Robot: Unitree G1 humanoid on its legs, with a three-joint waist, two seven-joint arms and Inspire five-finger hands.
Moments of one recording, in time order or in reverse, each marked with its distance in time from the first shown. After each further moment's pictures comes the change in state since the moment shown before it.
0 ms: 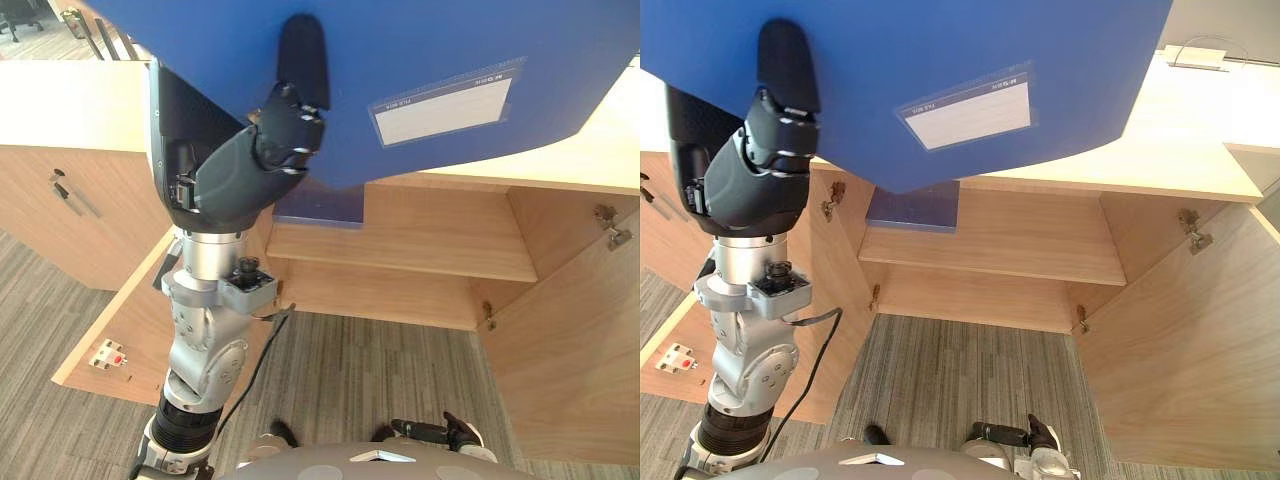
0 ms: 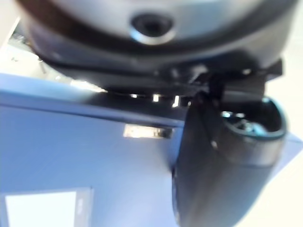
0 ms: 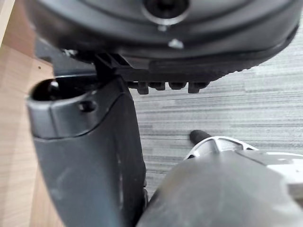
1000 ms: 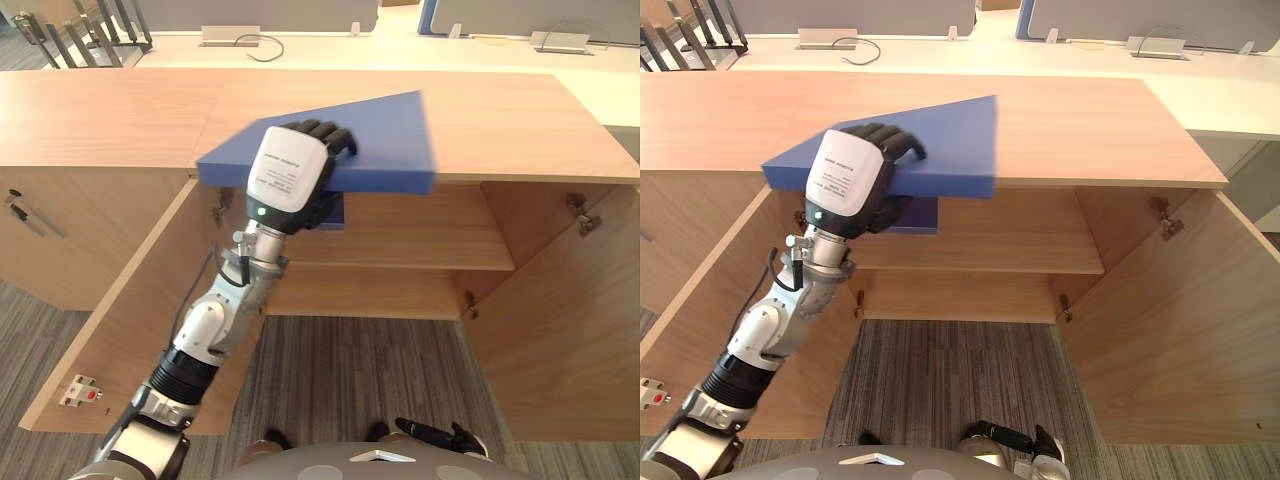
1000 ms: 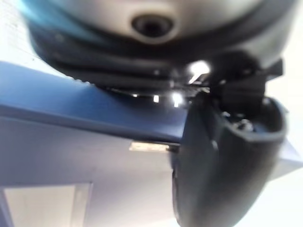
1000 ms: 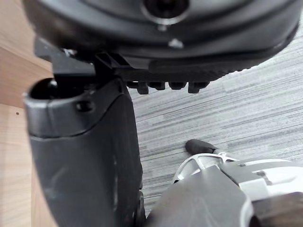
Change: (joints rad) left arm -0.171 0.110 -0.188 0.320 1.657 0.221 0.445; right arm 0.019 0.059 -0.233 0.058 -0.080 -0.011 -0.072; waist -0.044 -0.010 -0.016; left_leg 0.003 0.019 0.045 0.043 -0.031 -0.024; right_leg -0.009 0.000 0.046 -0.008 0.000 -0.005
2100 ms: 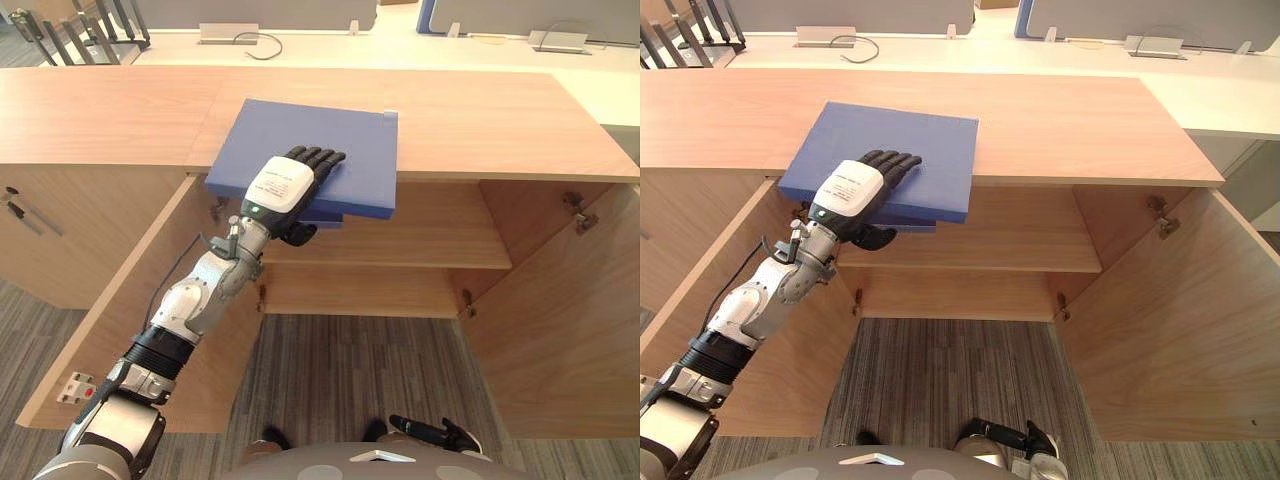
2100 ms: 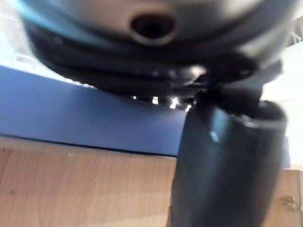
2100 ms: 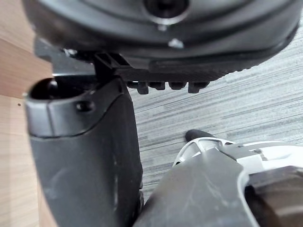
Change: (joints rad) left arm -0.092 0.213 0.057 0.374 -0.056 -0.108 -0.216; right arm 0.006 -0.002 0.031 -0.018 0.036 0.007 0.063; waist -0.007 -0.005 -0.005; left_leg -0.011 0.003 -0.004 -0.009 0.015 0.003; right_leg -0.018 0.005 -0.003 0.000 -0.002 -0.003
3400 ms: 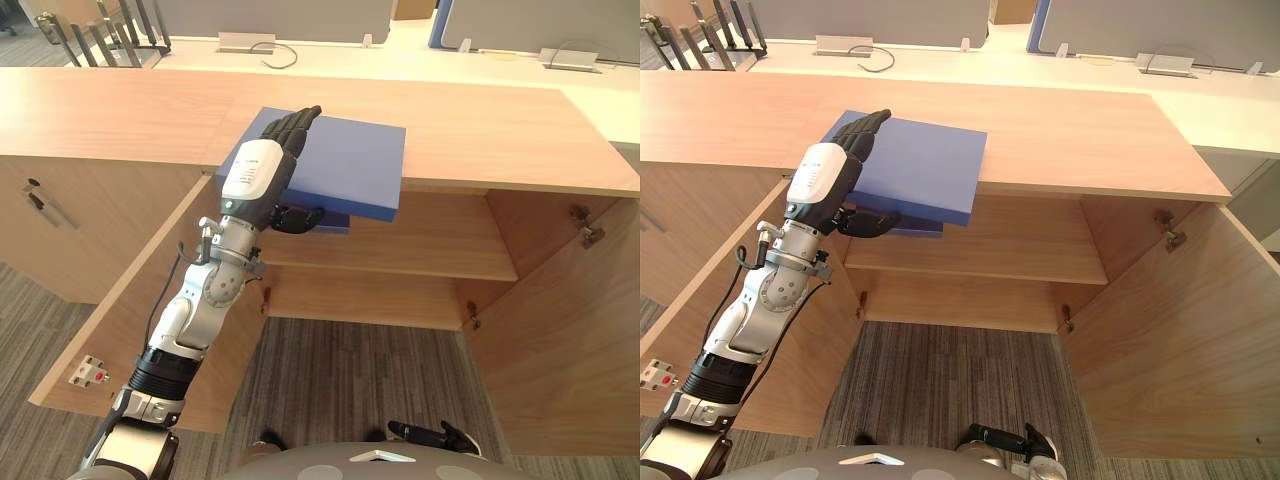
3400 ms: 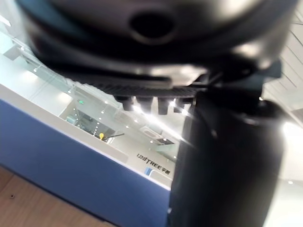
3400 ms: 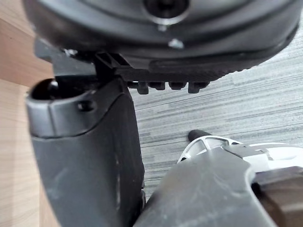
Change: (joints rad) left arm 0.114 -0.116 0.152 -0.167 -0.252 0.031 -0.045; right arm 0.006 -0.006 0.036 0.006 0.003 0.002 -0.003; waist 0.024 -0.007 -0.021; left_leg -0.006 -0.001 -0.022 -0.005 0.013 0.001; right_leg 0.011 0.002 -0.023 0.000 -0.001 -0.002
